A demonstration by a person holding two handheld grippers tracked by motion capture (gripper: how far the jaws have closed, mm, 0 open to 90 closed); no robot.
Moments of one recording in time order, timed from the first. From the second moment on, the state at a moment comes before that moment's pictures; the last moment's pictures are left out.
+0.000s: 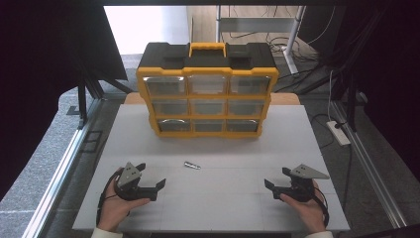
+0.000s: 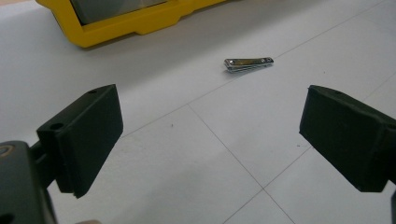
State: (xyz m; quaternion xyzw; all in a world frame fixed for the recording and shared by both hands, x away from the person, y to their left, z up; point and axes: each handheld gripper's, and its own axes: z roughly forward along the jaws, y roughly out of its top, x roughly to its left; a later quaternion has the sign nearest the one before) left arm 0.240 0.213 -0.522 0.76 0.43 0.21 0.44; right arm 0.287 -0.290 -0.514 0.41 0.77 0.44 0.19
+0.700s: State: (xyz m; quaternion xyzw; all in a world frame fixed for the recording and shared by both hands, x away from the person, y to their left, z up) left arm 0.235 0.207 -0.516 0.75 0.41 0.24 0.45; right arm 0.284 -0.290 -0.513 0.42 0.77 0.45 0.18
